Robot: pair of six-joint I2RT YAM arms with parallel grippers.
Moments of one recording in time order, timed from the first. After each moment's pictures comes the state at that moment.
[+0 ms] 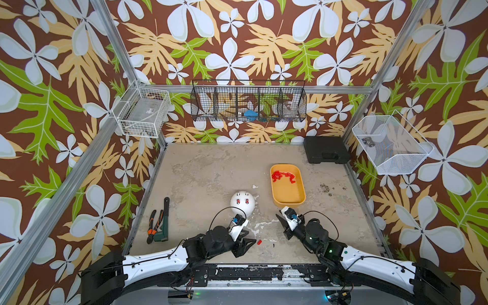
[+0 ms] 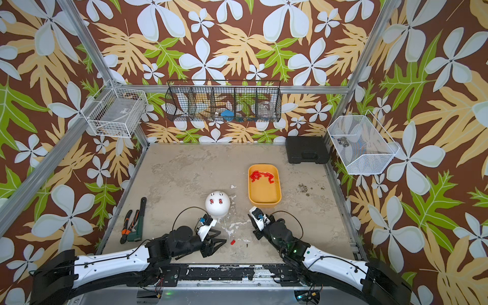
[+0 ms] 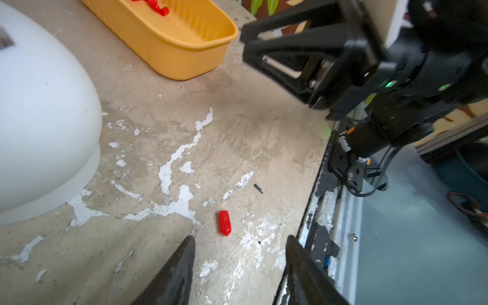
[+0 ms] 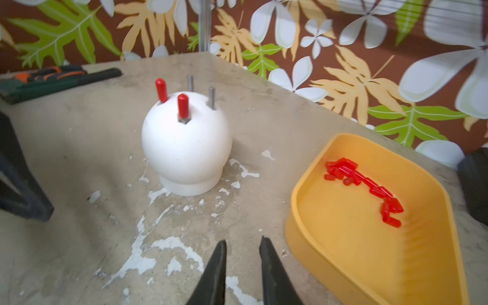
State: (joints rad) left arm -1.11 0.92 0.17 0.29 0.00 -0.41; right arm 0.92 0.83 0.09 0.56 0.28 -0.07
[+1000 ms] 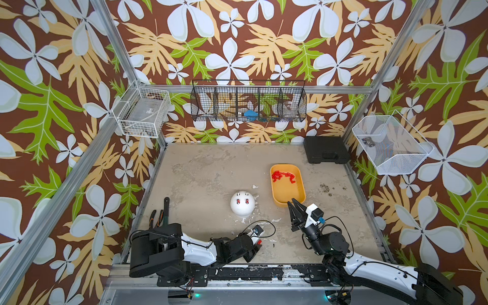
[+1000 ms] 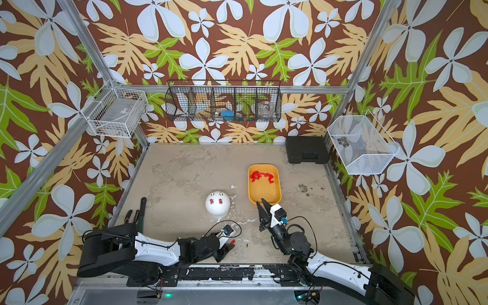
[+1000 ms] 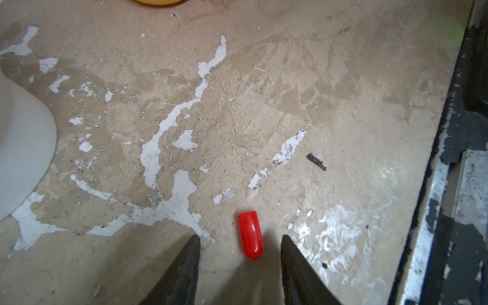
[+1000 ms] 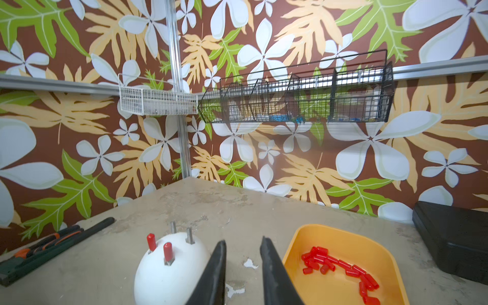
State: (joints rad) left arm -1.28 1.47 0.32 0.44 -0.24 -0.30; right arm 0.92 0.74 0.00 1.06 0.39 -0.05
